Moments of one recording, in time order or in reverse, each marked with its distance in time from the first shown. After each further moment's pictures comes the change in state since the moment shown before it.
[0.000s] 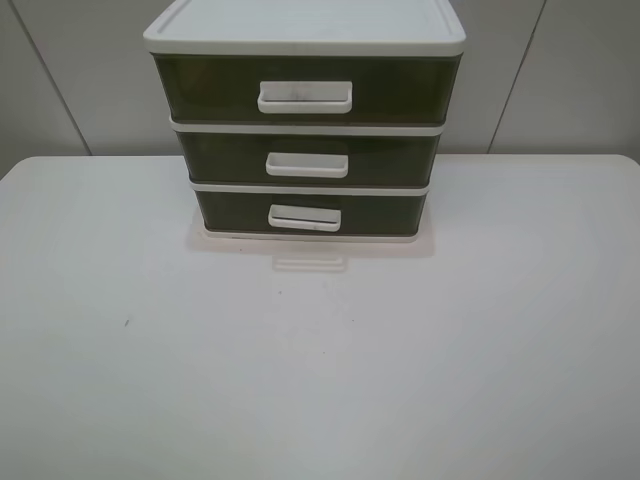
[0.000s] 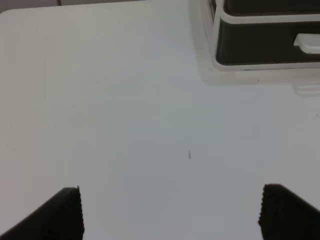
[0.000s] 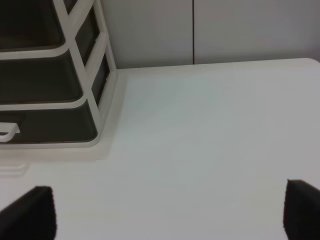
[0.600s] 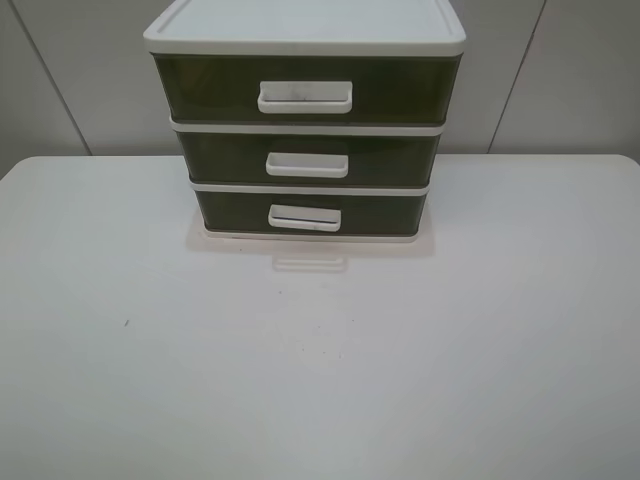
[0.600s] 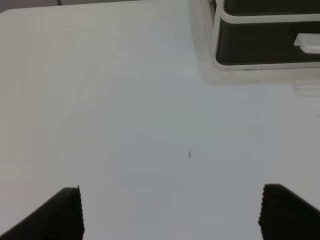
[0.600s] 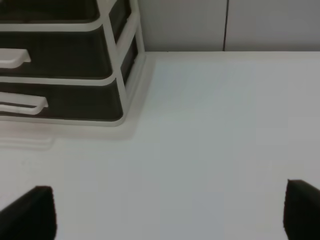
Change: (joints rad) left arm 0.000 0.000 0.000 0.000 0.000 0.000; right arm 0.000 -0.020 0.016 0.095 0.026 -0.105
